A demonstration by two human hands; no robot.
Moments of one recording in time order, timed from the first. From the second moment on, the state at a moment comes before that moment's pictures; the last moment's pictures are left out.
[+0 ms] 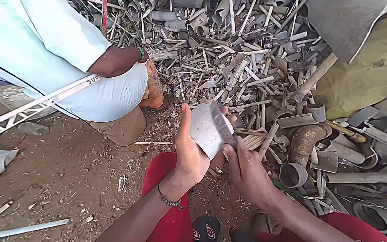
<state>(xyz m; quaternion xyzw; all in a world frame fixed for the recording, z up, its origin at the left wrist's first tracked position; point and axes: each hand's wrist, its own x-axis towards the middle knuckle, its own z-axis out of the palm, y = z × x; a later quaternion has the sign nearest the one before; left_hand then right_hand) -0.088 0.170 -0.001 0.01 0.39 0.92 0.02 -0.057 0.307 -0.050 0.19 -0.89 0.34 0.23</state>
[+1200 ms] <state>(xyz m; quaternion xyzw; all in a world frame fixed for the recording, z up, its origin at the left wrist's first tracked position) -0.082 0.187 -0.015 0.05 0.52 0.85 0.01 -0.042 0.300 -0.042 0.18 -0.89 0.39 0.16</state>
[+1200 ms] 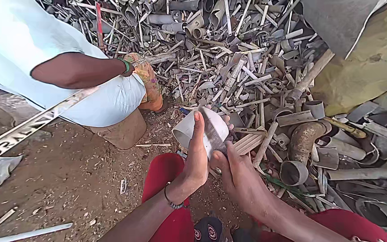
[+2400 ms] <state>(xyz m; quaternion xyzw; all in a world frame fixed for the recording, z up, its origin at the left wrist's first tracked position) -0.088 0.182 -0.024 0.15 0.57 0.80 -0.07 -0.031 0.298 -0.024 0.20 -0.90 0.36 0.16</state>
